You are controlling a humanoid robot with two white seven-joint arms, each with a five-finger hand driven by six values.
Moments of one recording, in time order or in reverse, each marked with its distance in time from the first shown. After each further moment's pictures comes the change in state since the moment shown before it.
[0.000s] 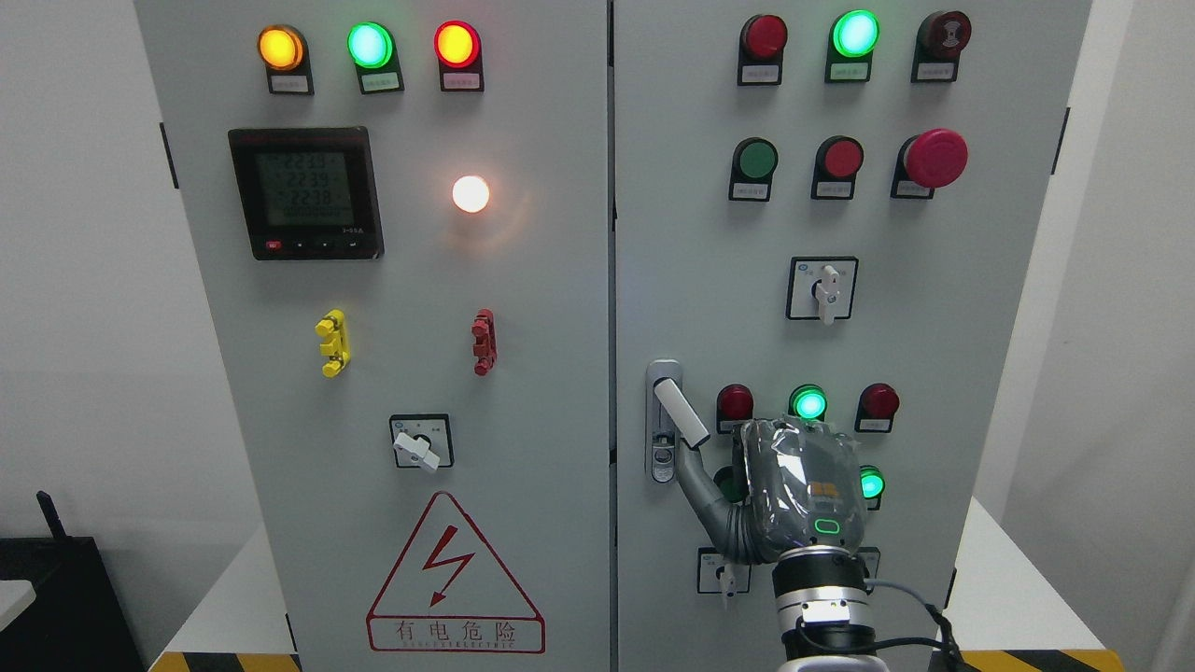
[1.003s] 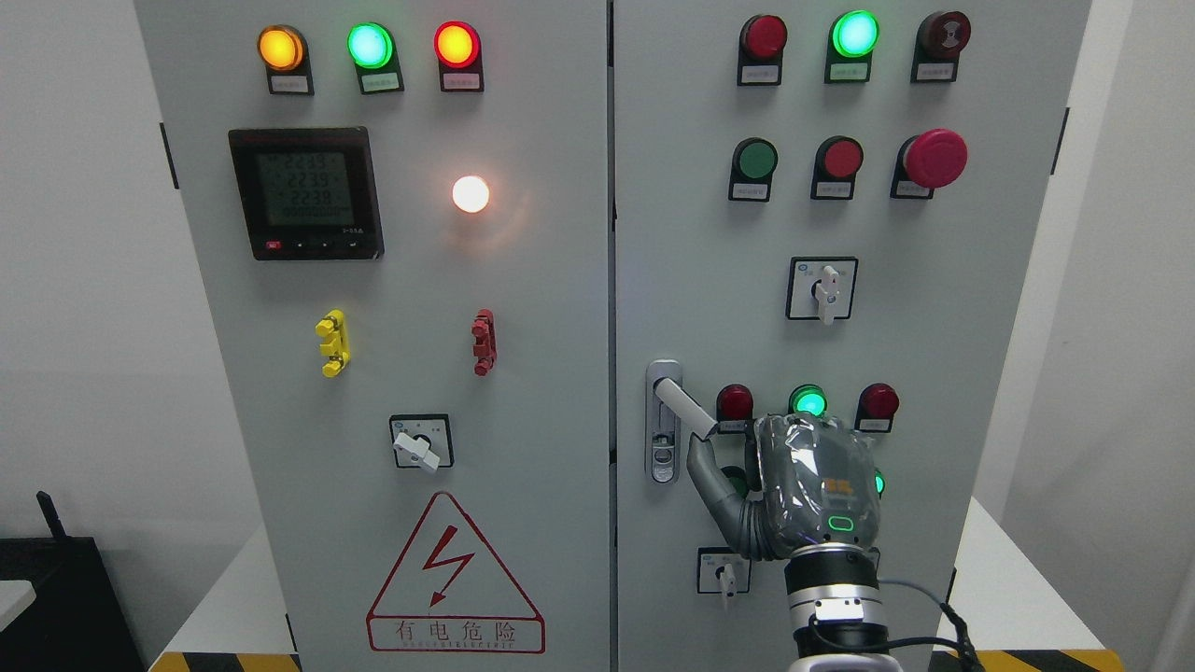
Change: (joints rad) left arm 0.000 0.000 0.000 0.000 0.000 0.000 0.000; right arm 0.001 -0.007 -0.016 -0.013 0.000 -0.003 -0.002
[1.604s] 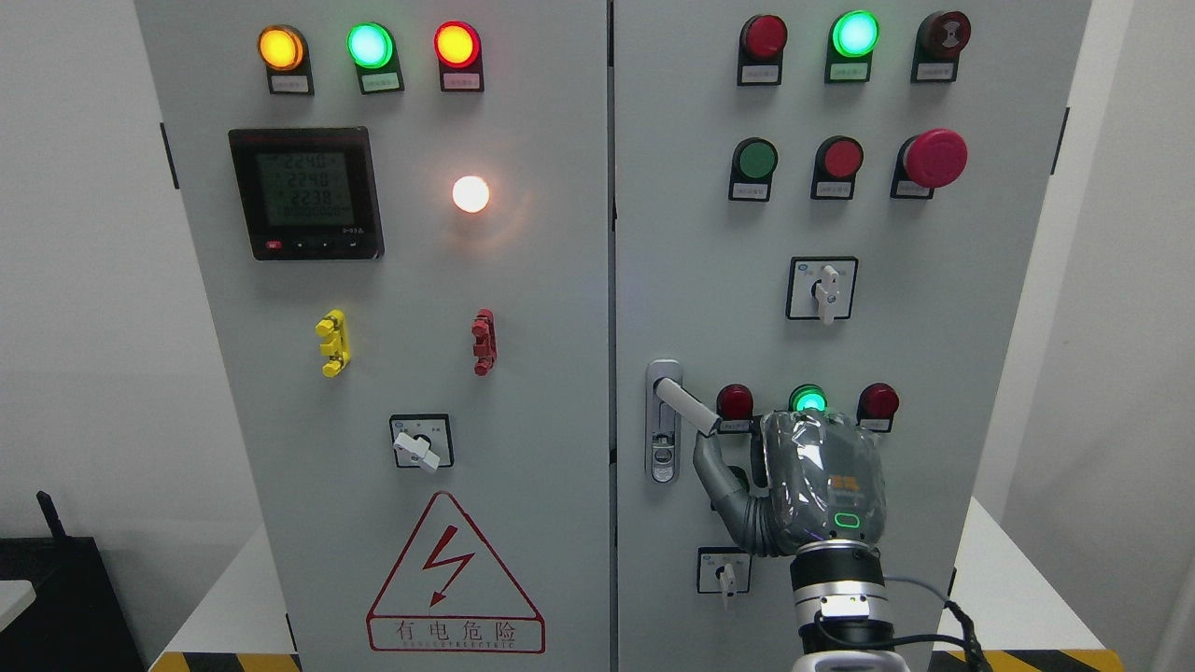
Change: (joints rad) left arm 0.000 0.000 0.000 0.000 0.000 0.000 0.000; right arm -0.006 -0.002 -0.010 -0.002 0.000 -0.003 0.000
